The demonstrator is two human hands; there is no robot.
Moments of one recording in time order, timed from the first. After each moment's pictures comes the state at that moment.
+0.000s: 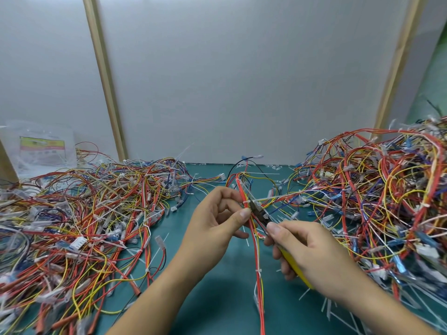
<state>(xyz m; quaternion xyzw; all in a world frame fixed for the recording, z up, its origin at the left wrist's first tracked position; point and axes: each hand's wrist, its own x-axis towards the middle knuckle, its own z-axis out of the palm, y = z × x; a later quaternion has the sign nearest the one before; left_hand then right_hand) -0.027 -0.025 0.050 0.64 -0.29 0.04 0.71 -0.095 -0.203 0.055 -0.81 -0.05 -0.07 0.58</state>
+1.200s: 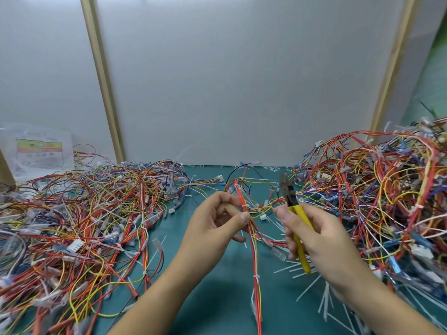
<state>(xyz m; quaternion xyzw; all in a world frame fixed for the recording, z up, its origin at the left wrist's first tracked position) -0.030 -0.026 0.052 0.64 -0.28 0.03 0.71 -0.094 -0.210 0.065 -0.74 -0.04 -0.16 0.65</state>
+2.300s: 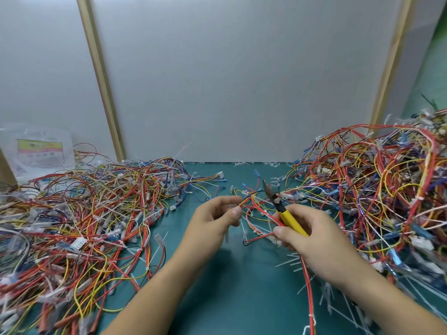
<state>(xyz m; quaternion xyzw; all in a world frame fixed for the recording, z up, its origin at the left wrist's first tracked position) -0.016 -0.026 0.043 0.69 -0.17 -0.01 0.70 -0.093 -0.213 0.062 -0.85 -0.01 -0.14 0.51</state>
